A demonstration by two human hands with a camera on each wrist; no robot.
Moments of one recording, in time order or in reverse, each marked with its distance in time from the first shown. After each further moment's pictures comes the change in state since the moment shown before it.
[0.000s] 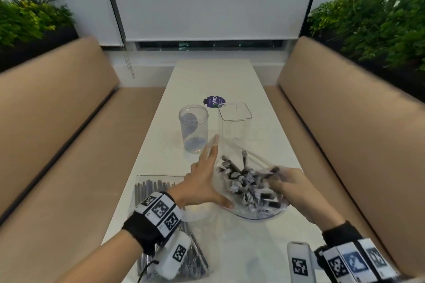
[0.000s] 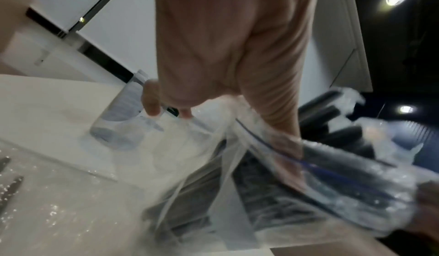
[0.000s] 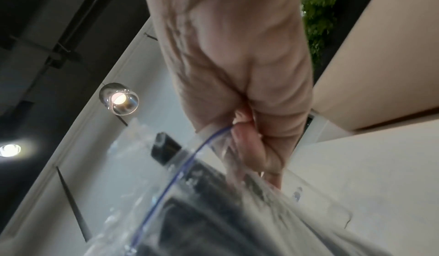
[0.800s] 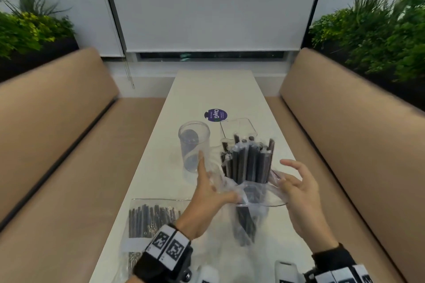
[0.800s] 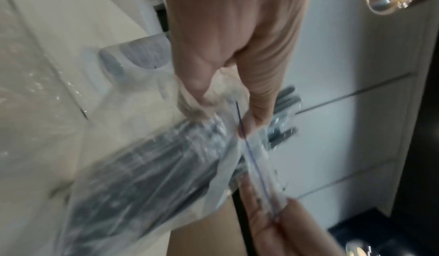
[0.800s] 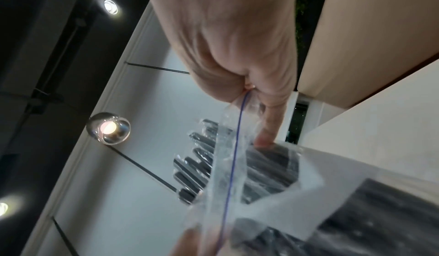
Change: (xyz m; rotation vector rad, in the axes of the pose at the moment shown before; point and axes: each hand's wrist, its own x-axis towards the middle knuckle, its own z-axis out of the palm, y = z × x) left_hand 0.034 0.003 0.009 -0.835 0.230 -0.065; right_hand 0.046 -0.006 0.015 0.481 0.343 -0.158
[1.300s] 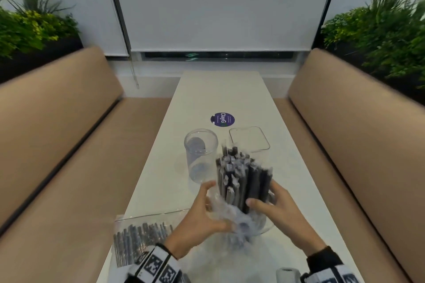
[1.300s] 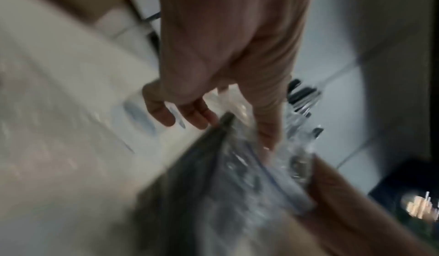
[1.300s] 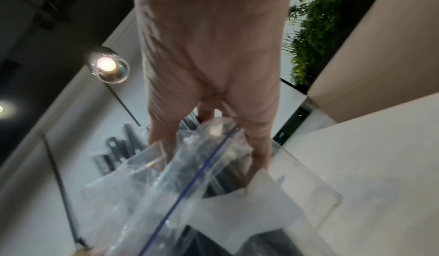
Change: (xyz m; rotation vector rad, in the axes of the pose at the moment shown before) left_hand 0.022 -0.019 -0.049 0.258 -0.091 -0.076; right_hand 0.036 0.021 0.038 -0.313 -0.414 -0.041
